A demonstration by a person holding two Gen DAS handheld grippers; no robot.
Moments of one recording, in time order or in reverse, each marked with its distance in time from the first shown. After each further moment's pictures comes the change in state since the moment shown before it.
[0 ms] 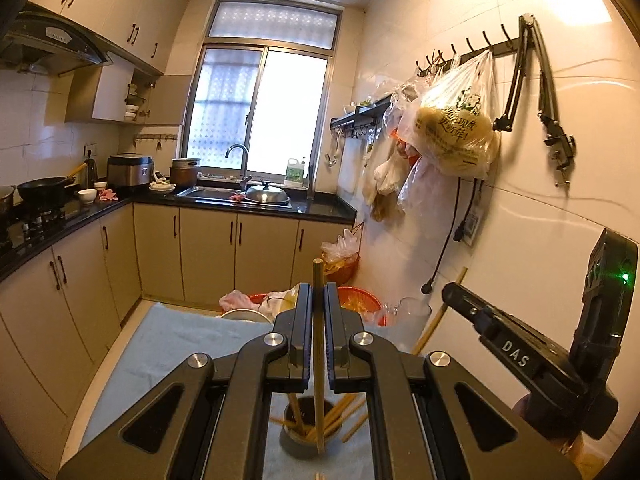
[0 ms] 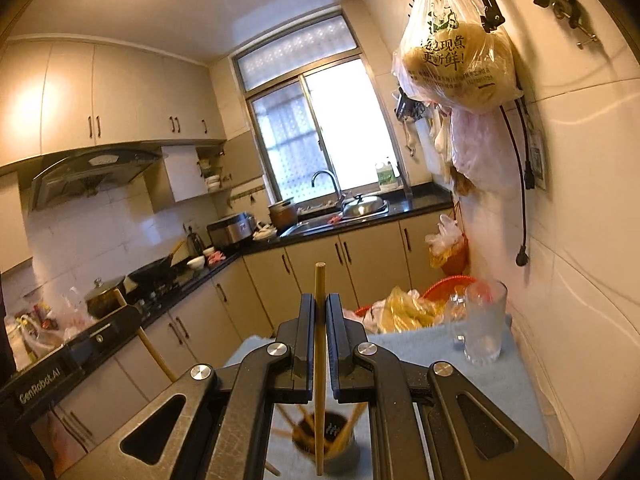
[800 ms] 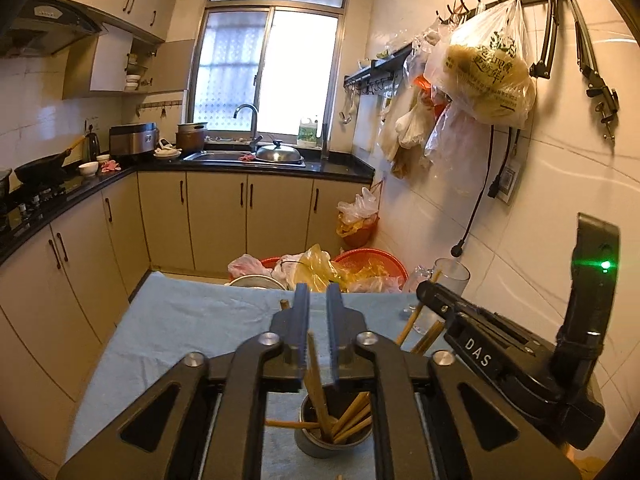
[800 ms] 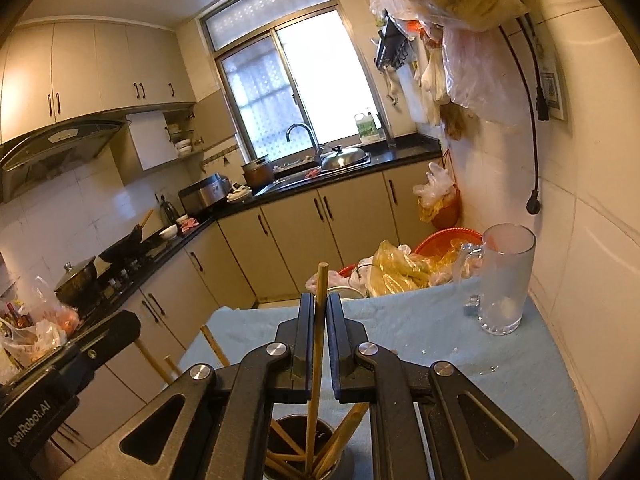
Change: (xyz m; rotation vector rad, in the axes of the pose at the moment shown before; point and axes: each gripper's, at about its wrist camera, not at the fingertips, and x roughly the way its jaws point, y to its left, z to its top) left arm 0.076 0.015 -0.037 0.006 0.132 0.057; right arm 0.101 -0.029 -0.046 0.058 0.166 -0.050
